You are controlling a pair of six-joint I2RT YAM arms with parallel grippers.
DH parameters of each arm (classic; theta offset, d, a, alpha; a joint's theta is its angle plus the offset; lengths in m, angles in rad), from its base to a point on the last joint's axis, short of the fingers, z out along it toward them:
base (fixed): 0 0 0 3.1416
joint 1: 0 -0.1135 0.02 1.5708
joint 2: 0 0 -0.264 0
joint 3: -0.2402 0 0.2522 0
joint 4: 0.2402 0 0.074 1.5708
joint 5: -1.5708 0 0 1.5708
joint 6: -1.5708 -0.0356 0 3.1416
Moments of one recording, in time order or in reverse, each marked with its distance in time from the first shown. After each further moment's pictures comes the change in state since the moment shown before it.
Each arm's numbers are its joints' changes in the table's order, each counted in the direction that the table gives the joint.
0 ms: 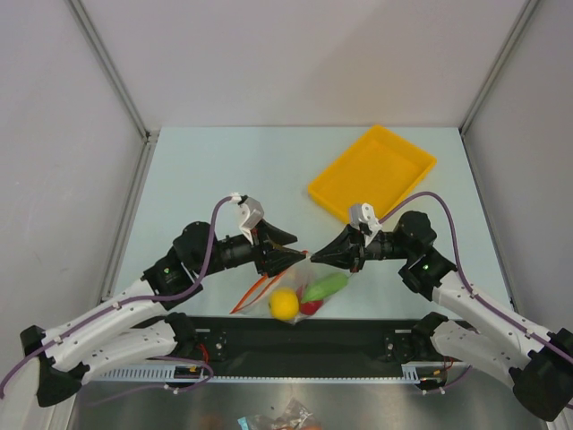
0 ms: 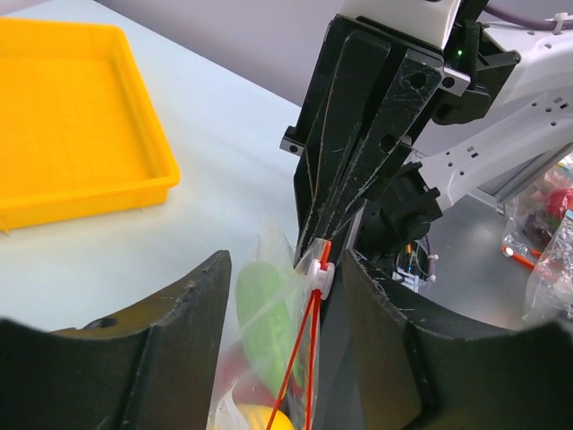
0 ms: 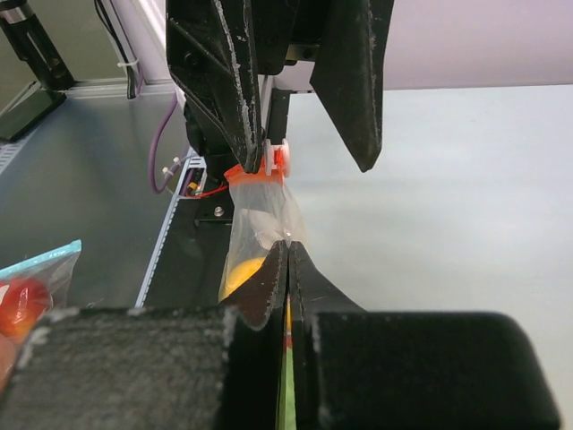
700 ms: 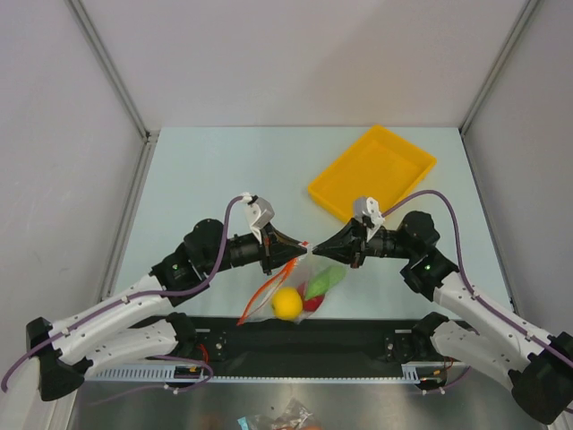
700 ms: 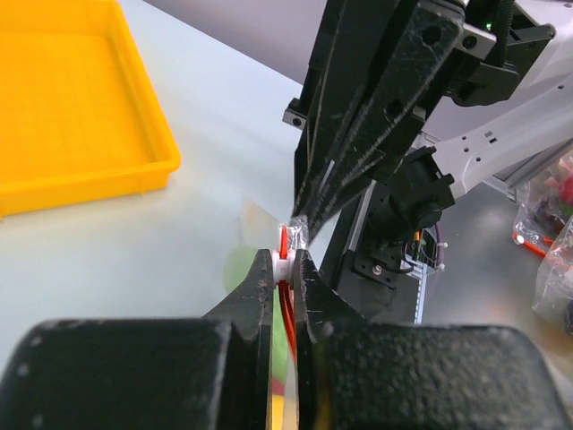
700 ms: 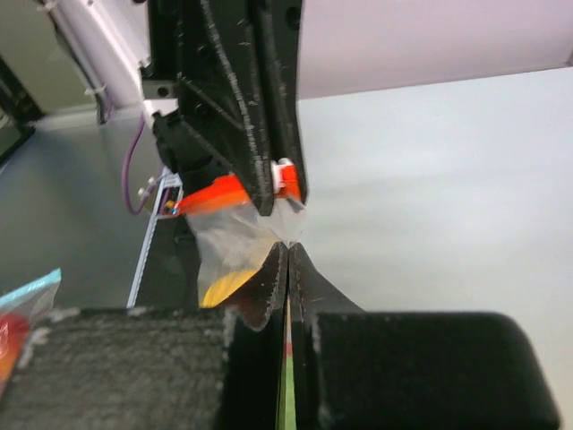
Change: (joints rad) left arm 0.008 0.056 -0.003 0.002 -0.002 -0.017; right arm 0.021 -0.008 0.002 -0.002 -0.071 -0.035
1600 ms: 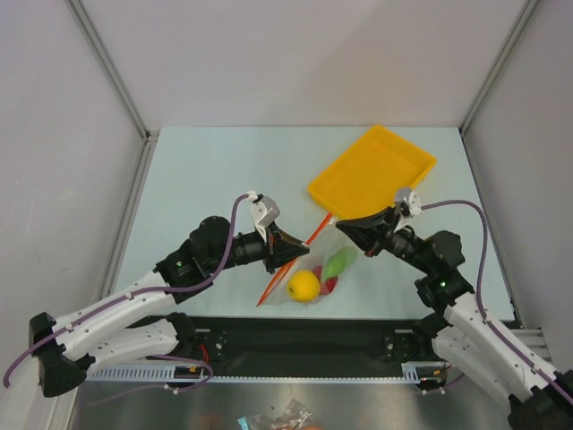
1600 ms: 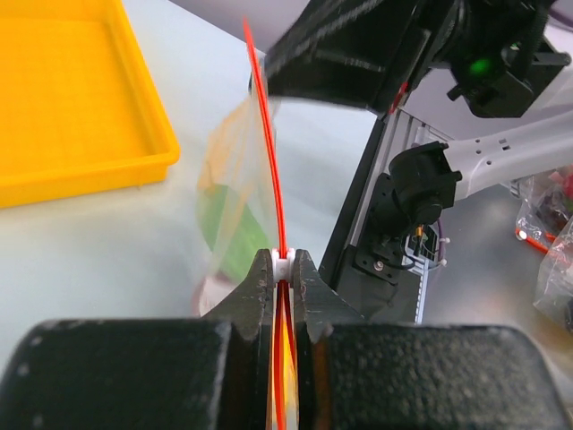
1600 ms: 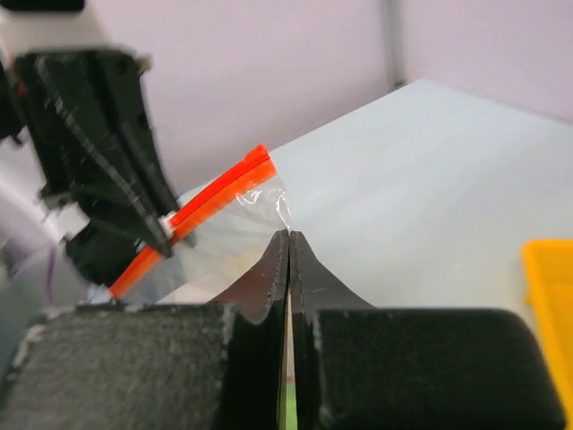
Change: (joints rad) left arm 0.005 0.042 -0.025 0.014 0.002 -0.001; right arm 0.136 -0.168 0.122 -0.132 -0.276 -0.251
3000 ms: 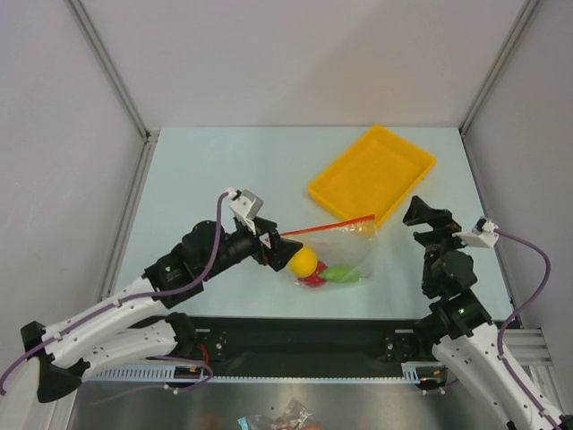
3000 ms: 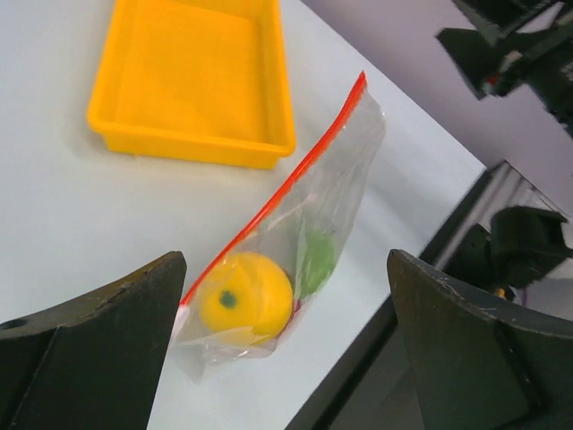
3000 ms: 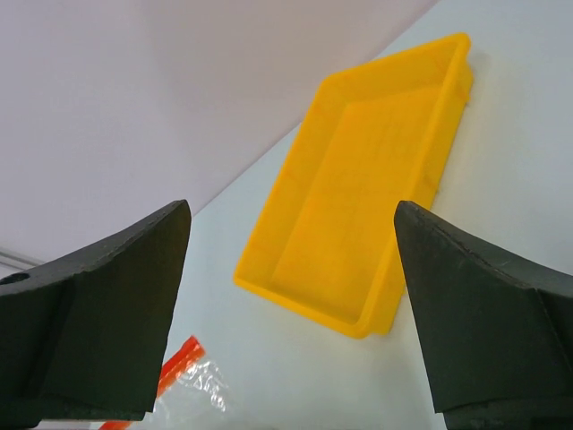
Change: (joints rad) left arm 0.010 -0.072 -0.007 0.135 0.326 0.046; right arm 0.030 -0.363 0.096 0.402 -1.339 -0.280
